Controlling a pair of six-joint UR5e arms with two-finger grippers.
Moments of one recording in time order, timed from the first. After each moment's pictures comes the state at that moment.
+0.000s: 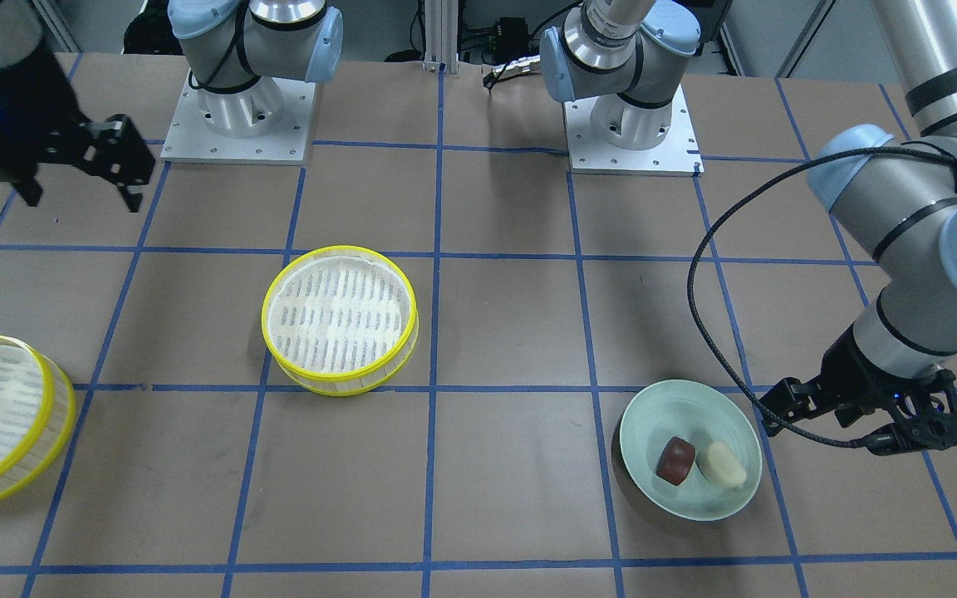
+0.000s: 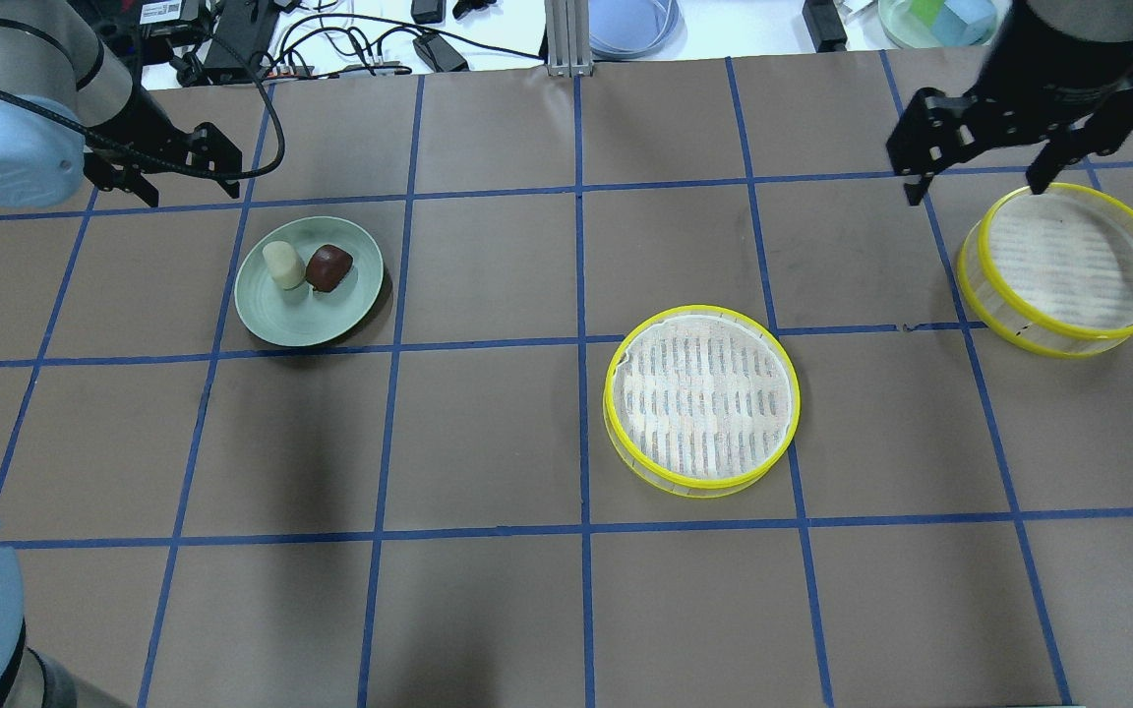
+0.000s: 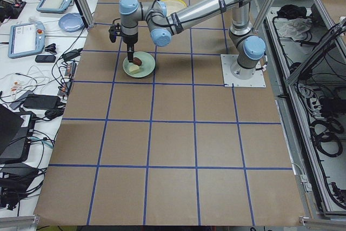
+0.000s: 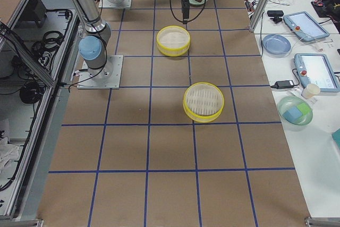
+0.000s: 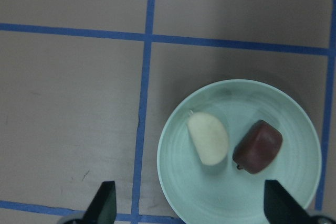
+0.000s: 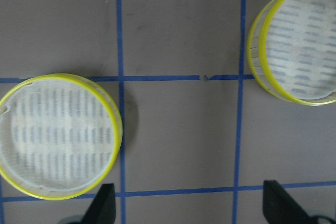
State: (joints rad) left arm -1.28 -1.96 -1.56 -1.07 1.58 0.12; right arm 1.36 -1.58 1.55 -1.55 -1.64 -0.21
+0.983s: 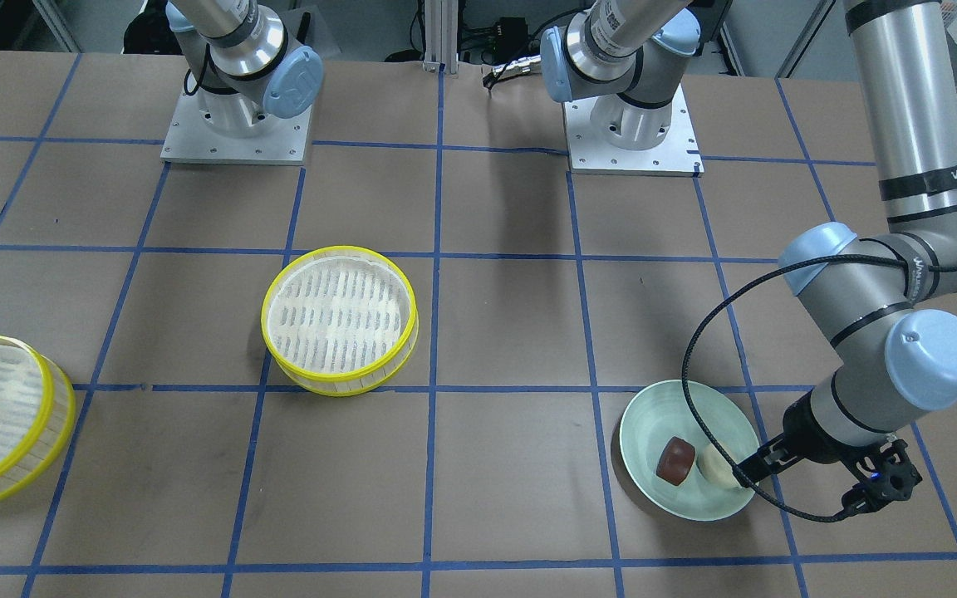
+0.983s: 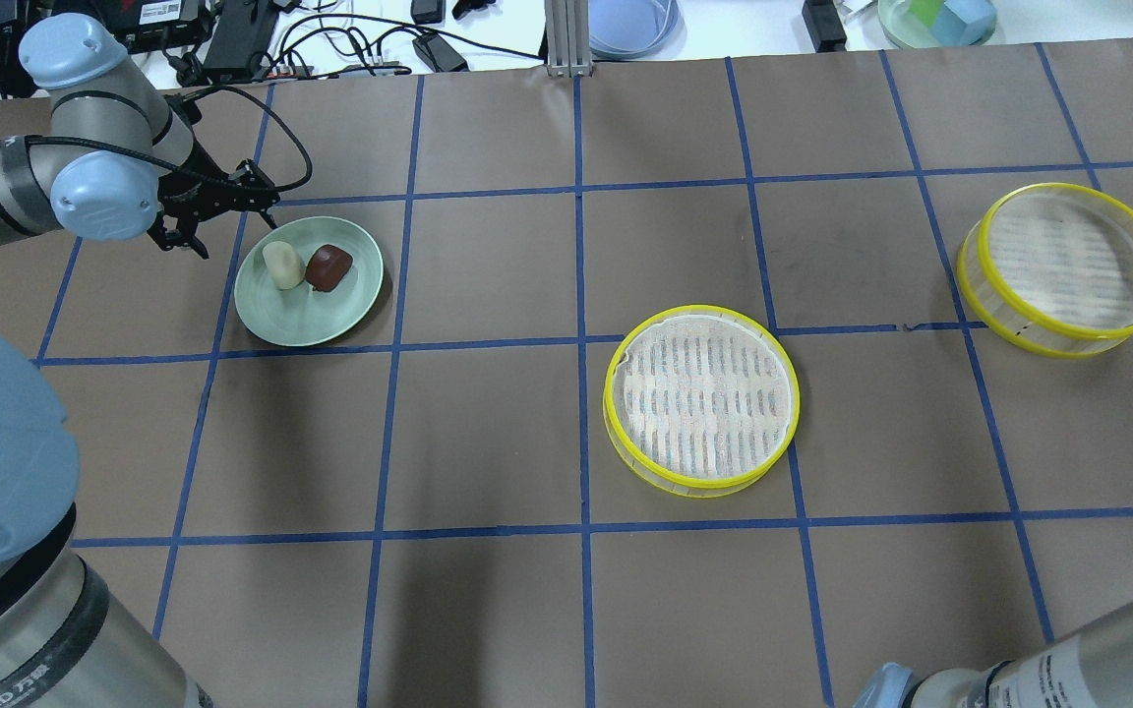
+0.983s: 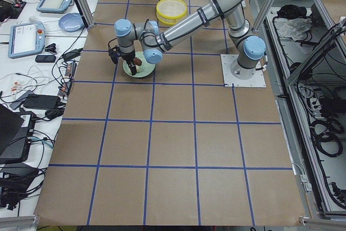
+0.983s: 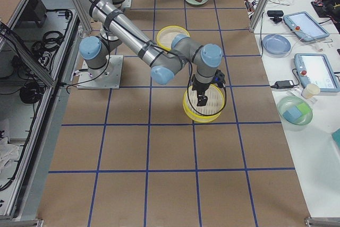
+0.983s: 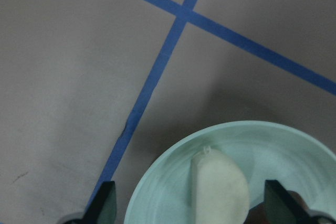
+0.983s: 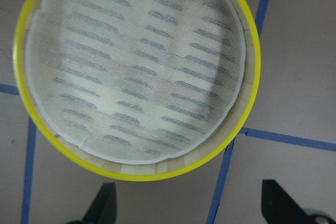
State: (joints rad) left arm -1.29 -2.12 -1.55 -0.98 1.54 -0.18; right arm 0.89 -1.19 1.57 -1.94 -1.61 -0.88
